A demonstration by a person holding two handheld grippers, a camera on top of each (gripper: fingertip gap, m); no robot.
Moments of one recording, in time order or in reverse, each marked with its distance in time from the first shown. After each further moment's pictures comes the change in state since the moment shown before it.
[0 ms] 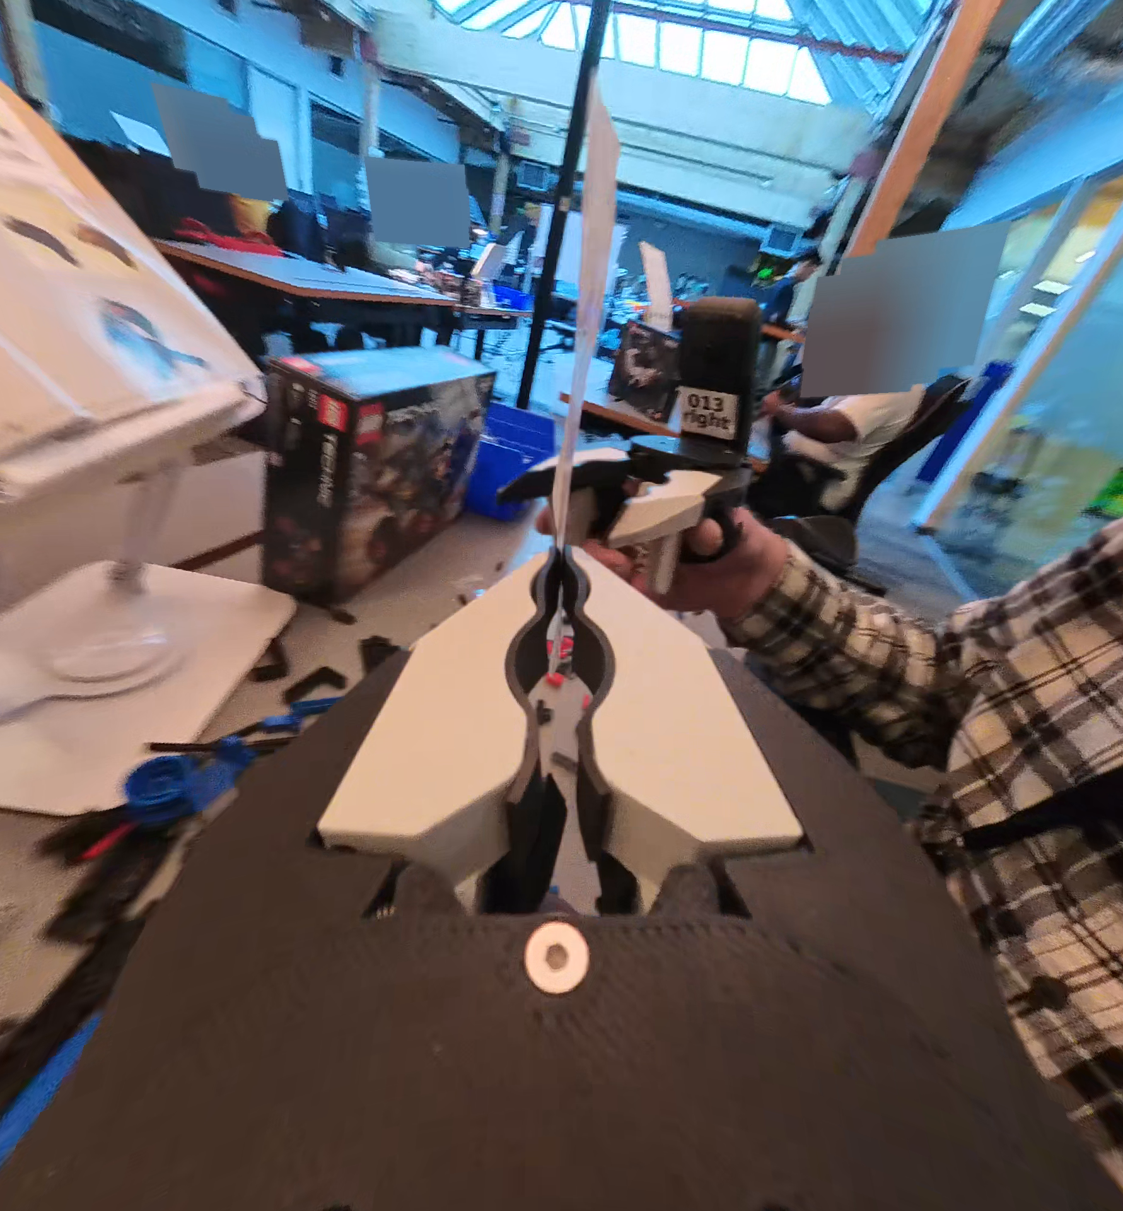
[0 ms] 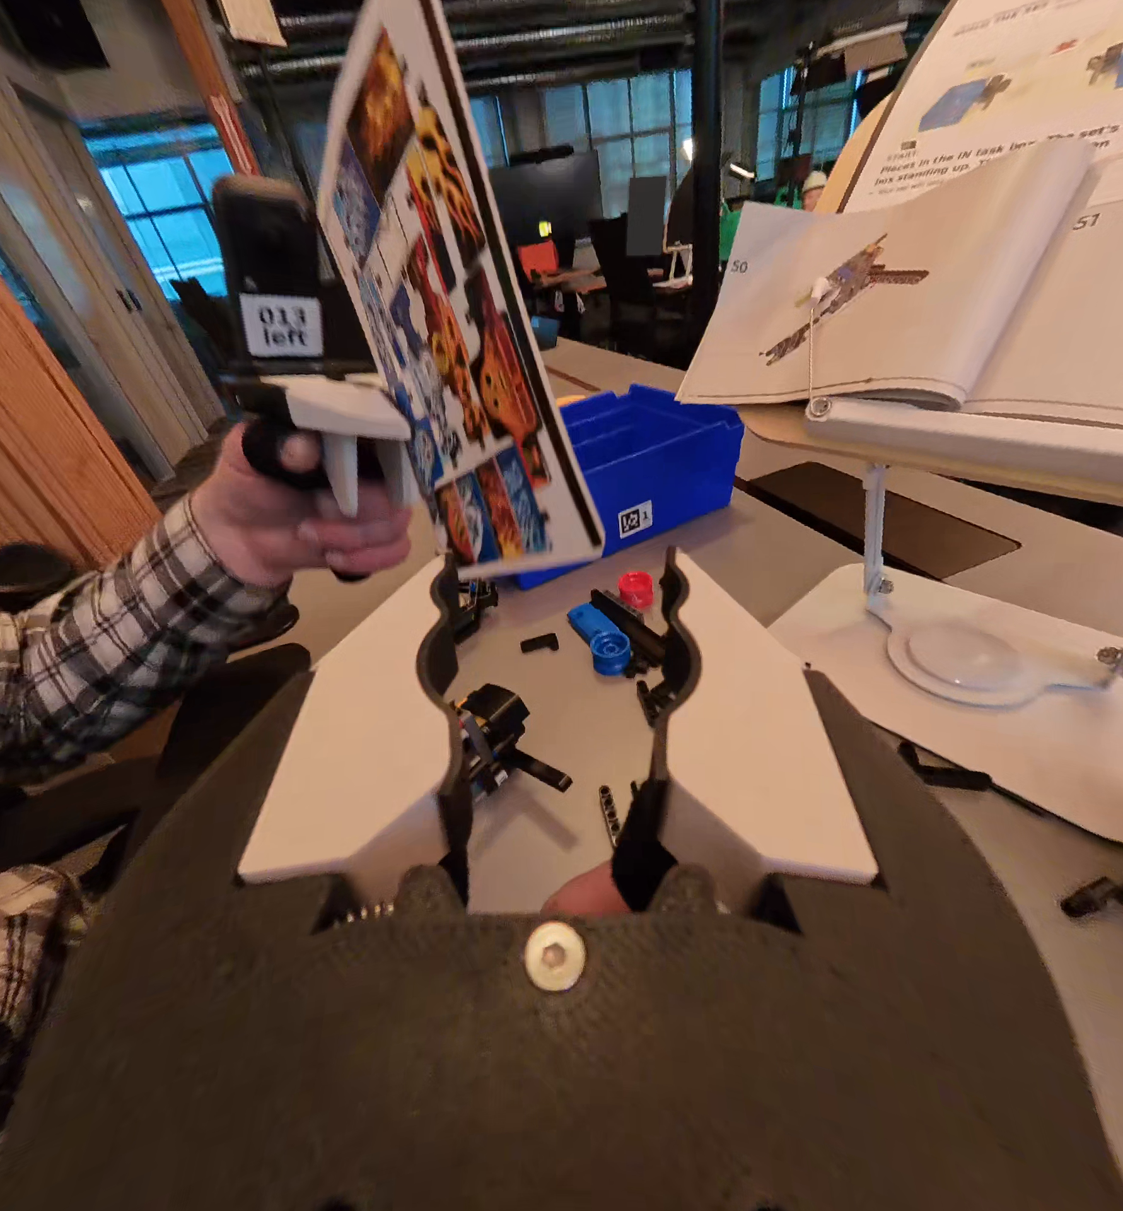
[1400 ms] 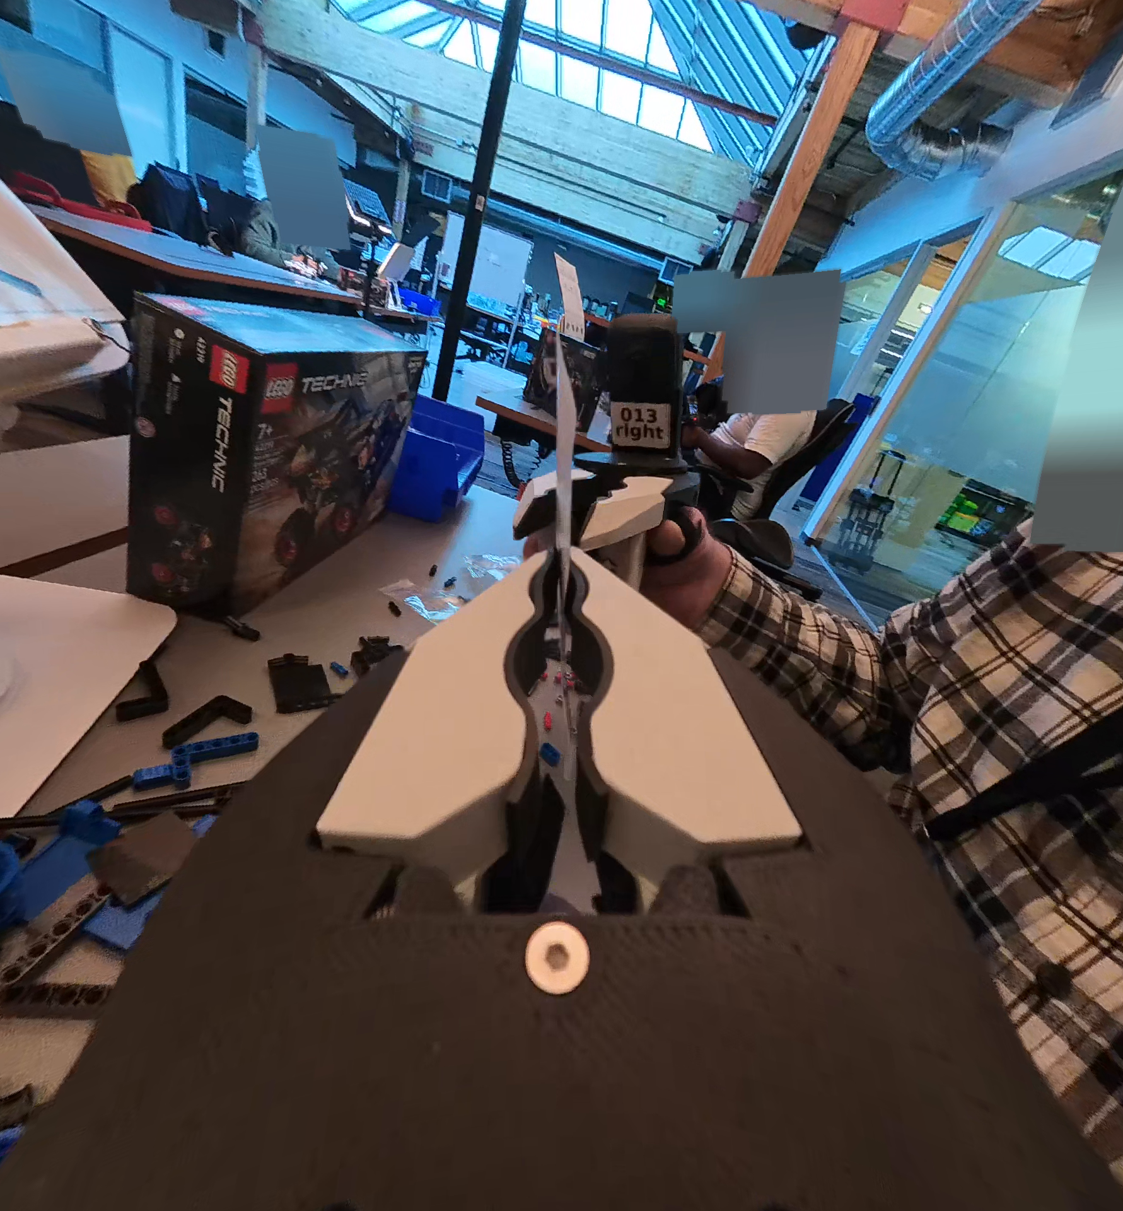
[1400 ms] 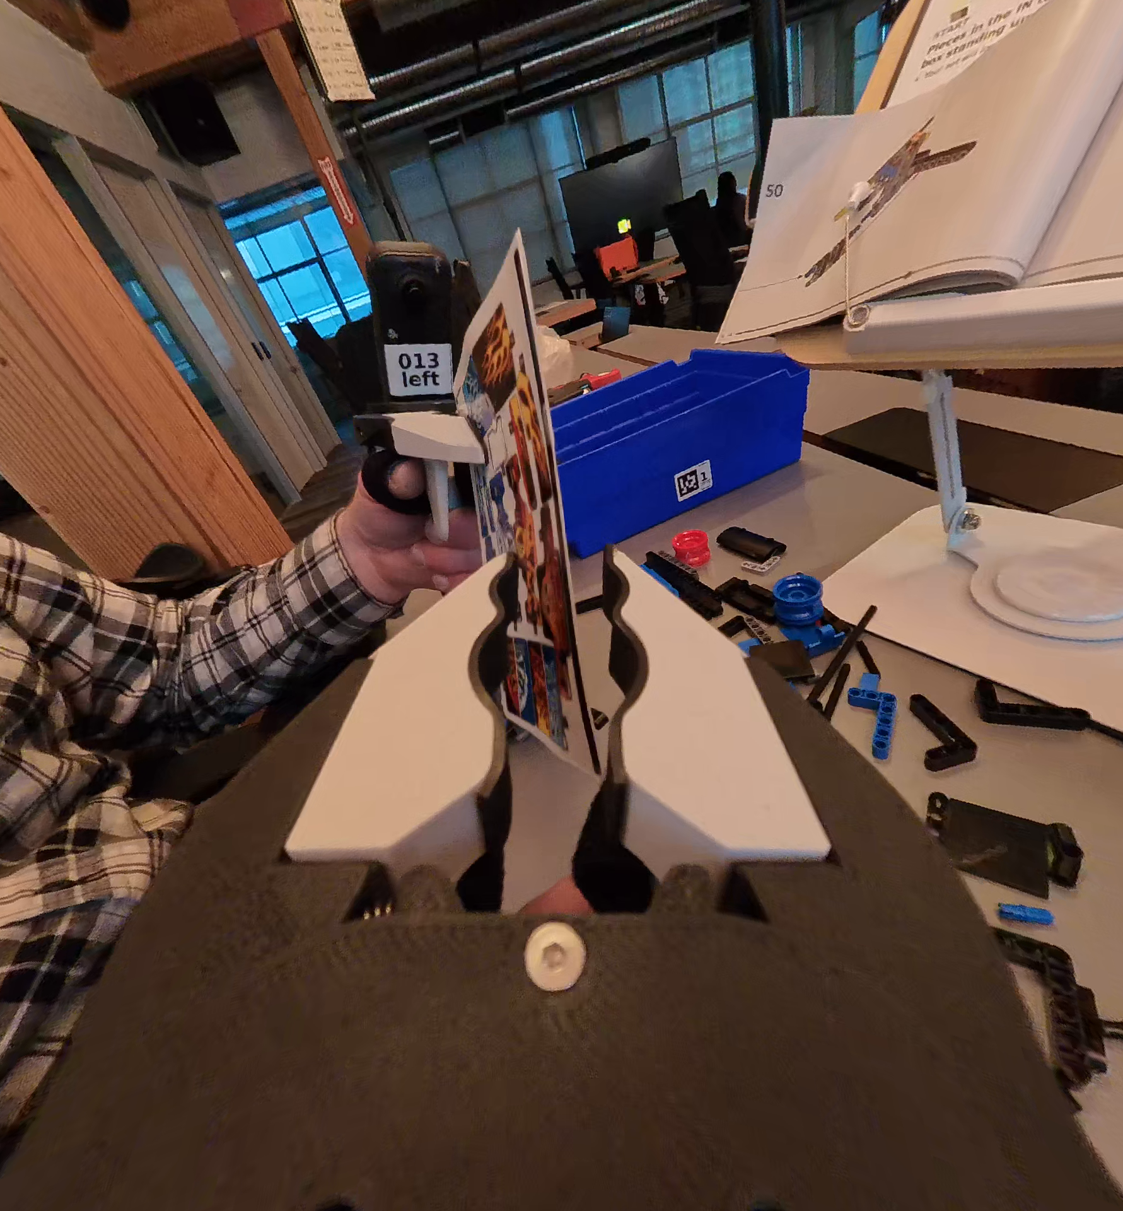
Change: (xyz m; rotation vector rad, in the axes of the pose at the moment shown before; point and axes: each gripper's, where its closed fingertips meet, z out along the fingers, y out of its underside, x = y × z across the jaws) left arm -0.004 0.030 0.041 0.023 0.153 -0.072; right arm 0.008 0.025 -0.024 -0.001 -0.131 0.126
